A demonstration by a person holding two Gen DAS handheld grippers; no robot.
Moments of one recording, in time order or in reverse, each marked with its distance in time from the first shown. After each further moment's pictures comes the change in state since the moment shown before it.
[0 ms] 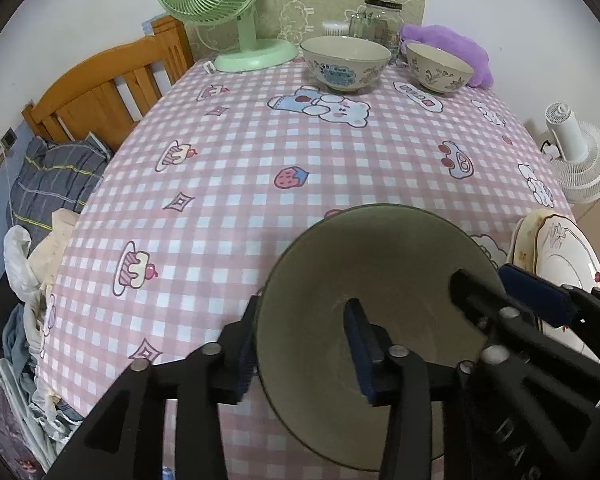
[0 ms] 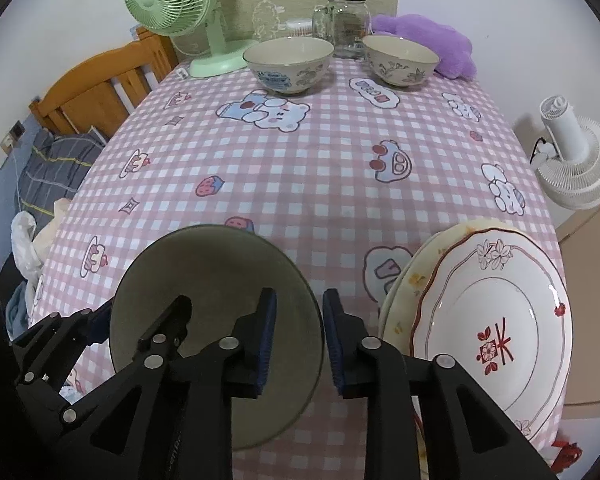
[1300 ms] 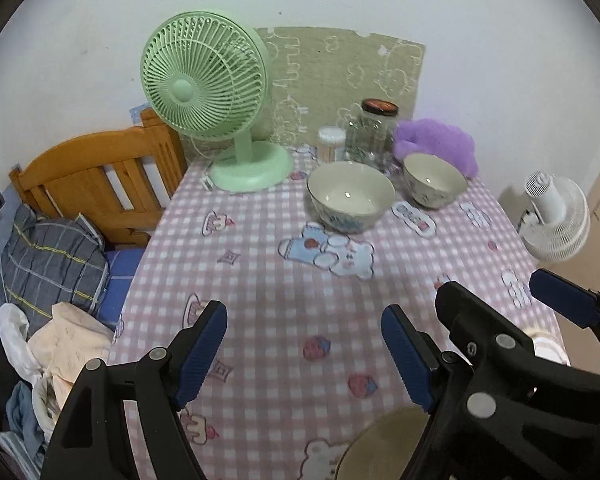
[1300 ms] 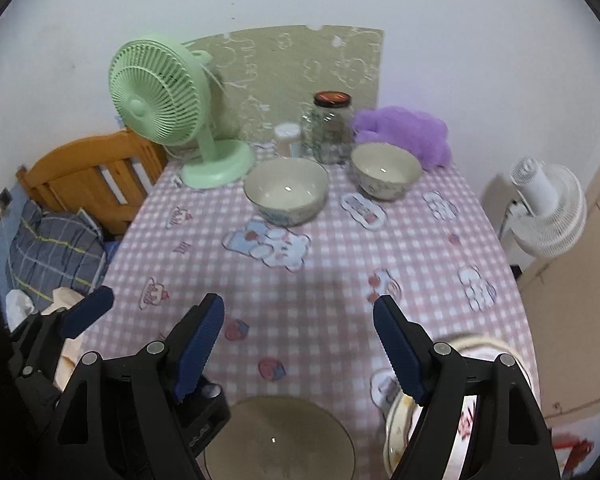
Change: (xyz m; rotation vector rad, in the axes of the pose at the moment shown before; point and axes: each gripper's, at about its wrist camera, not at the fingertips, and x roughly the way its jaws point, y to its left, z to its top) left arm -0.049 0.041 0.121 0.056 -0.229 -0.067; right arm -0.065 0.035 0.108 0.064 -0.241 -0.067
